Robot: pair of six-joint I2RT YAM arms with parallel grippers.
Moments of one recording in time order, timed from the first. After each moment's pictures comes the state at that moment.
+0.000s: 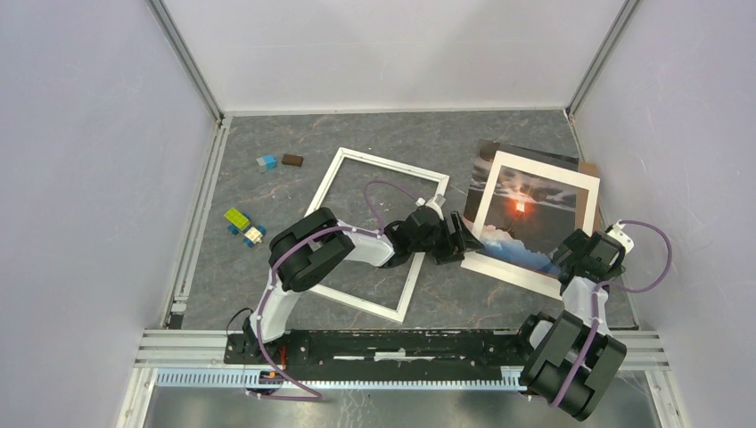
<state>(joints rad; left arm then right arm) -1.00 2.11 1.14 0.50 0.22 -1.21 -0.61 0.98 0.29 -0.06 0.08 0.24</state>
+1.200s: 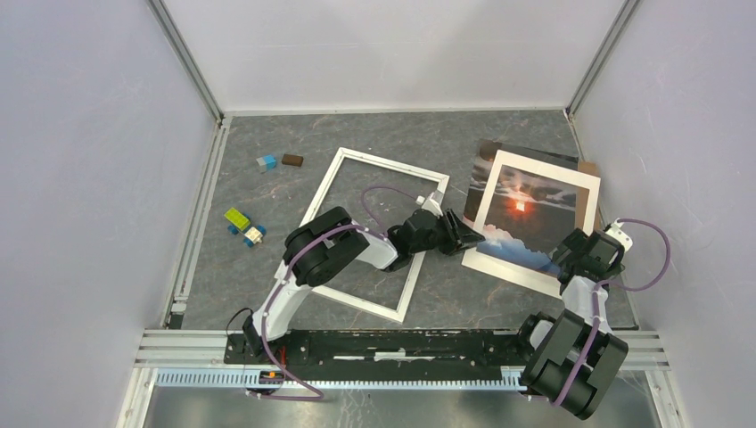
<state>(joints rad) -0.99 2.23 1.14 0.85 0.17 -1.31 -0.60 0.99 0.29 -0.04 0.09 0.23</state>
